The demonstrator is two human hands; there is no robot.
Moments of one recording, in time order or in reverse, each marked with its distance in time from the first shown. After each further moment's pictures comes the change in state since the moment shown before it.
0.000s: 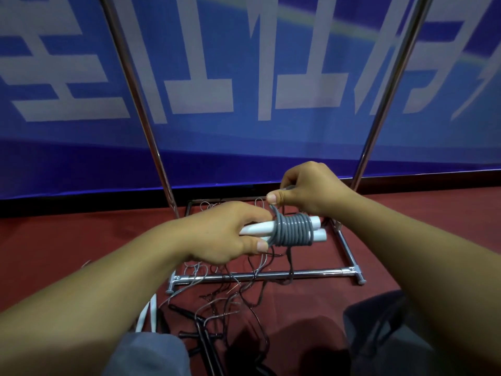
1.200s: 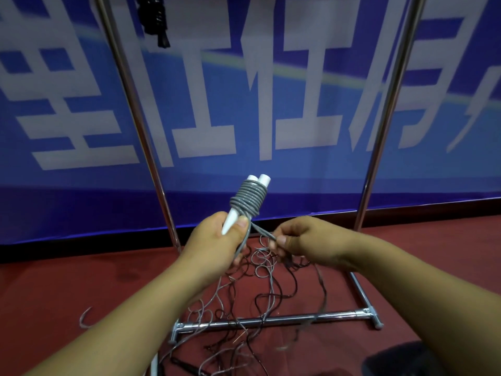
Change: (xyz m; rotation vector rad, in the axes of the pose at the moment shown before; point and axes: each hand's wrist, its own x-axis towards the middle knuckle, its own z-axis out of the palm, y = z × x) left_hand 0.010 0.003 -0.007 -0.596 0.690 -0.254; right_hand -0.008 -0.005 0.001 0.535 -0.328 0.035
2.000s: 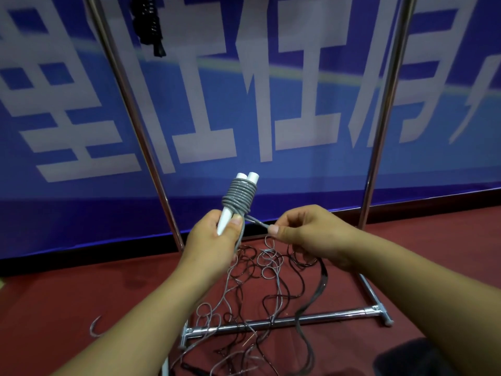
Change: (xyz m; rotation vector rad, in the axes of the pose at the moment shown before) left_hand 0.008 -0.005 -0.004 0.154 0.188 0.055; right_hand -0.008 -0.017 0.007 0.193 0.194 0.019
